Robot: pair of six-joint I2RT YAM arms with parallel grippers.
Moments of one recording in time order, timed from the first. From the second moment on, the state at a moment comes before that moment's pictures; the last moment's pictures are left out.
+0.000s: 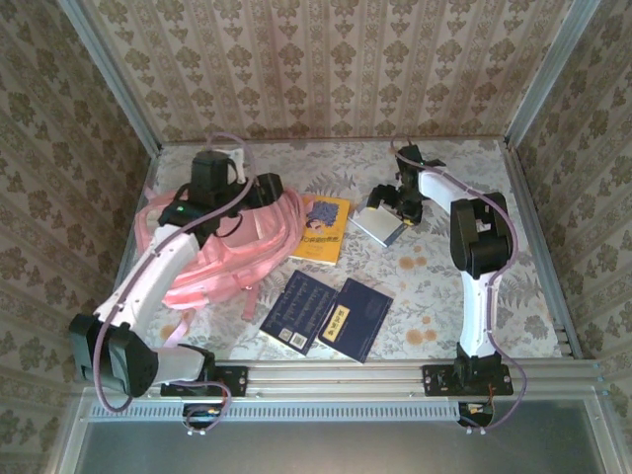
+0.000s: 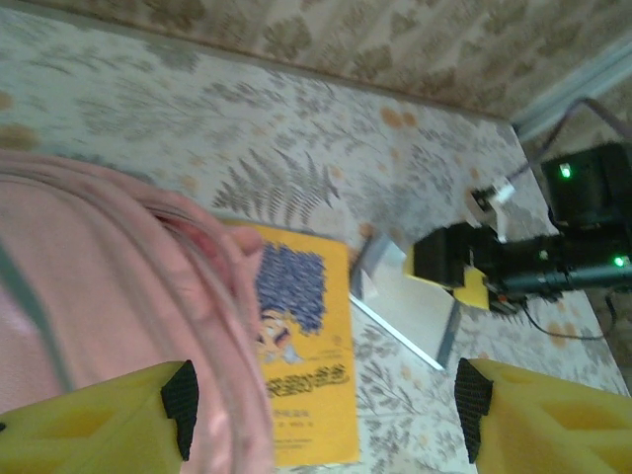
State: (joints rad) left arm -0.40 1.31 1.19 -0.44 0.26 -0.47; right arm 0.17 2.14 1.61 -0.73 -0.22 0.52
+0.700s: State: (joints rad) left arm -0.59 1.67 1.19 -0.40 0.23 -0.62; right arm 0.26 1.80 1.23 -0.57 -0.12 0.58
